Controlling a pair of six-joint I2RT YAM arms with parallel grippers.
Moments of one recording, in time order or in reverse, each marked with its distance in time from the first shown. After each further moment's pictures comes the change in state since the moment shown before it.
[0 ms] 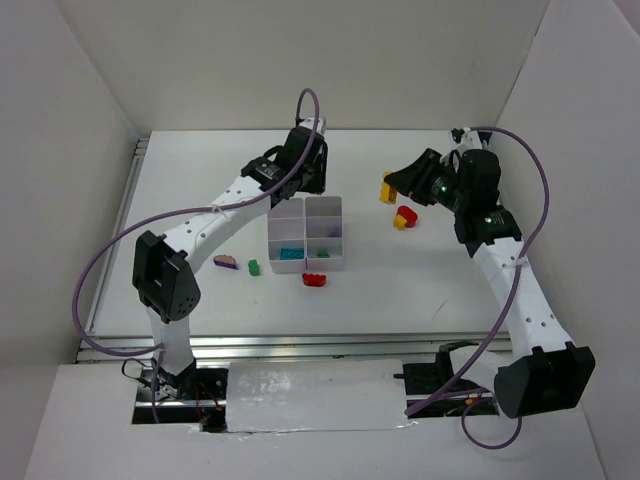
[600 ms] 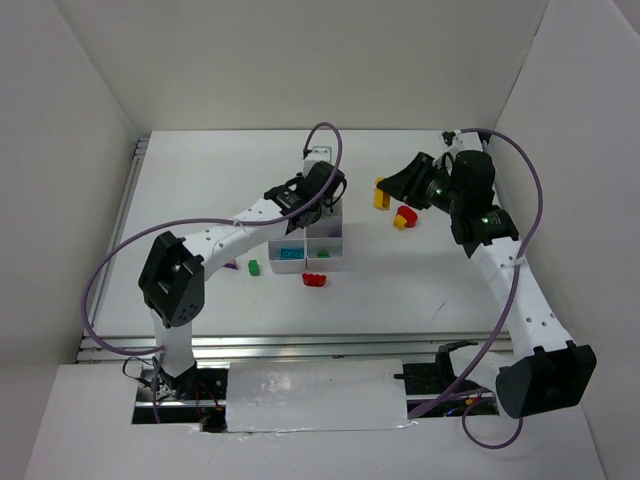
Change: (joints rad) left arm -0.110 -0.001 -0.182 0.105 -0.230 -0.150; right arm 0.032 0.002 0.005 -0.038 -0.033 0.007
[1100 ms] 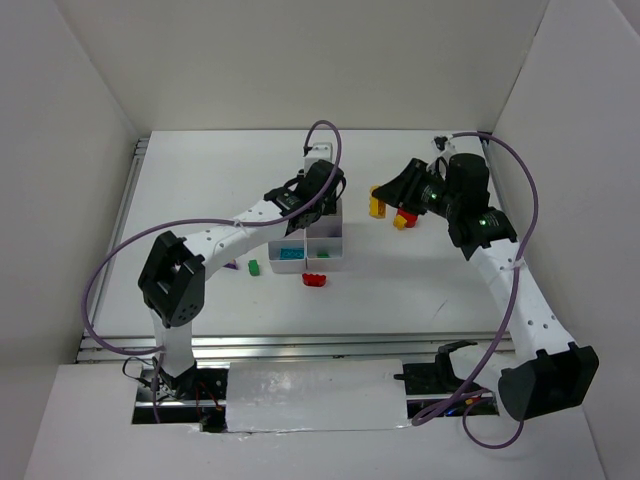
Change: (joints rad) left arm 0.002 0.000 -0.046 0.114 0.019 -0.005; right arm 0.043 -0.010 0.000 -0.060 0.001 -0.006
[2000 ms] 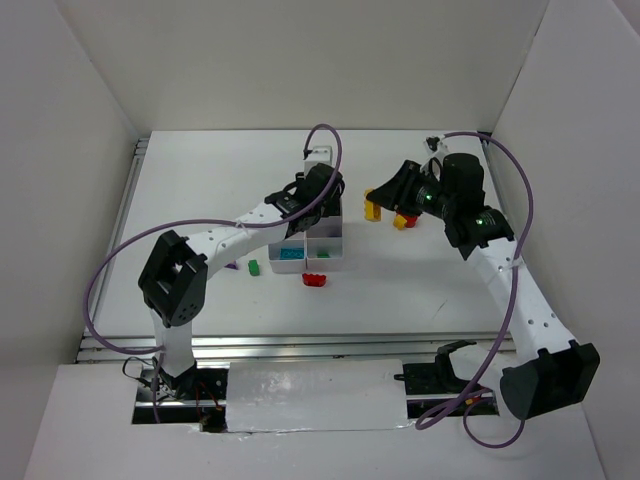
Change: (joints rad) left arm 0.006 0.002 -0.048 0.071 0.014 0.000; right arm 0.038 0.007 0.013 -0.020 -0.004 -0.017
